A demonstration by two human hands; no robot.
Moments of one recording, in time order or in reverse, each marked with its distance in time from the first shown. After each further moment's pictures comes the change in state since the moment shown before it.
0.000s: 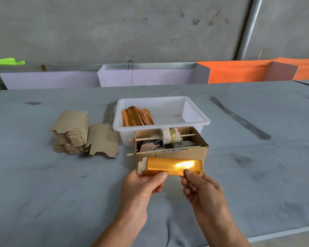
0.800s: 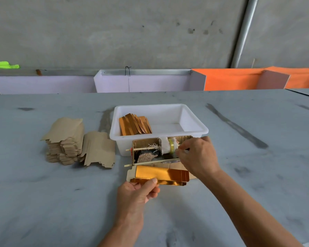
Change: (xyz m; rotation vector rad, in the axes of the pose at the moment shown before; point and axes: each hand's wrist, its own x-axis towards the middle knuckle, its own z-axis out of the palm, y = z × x) left_hand 0.032 -0.018 -0.005 -0.103 0.091 -0.038; right_hand 0.067 -0.062 0.045 -1.582 0.116 -0.697
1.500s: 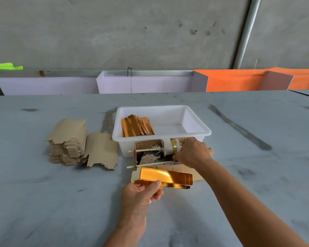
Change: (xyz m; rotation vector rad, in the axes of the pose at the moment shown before) left_hand 0.001 0.003 -0.001 0.055 -0.010 -0.014; right_hand 0.036 -0.001 0.023 -0.130 -0.259 0.152
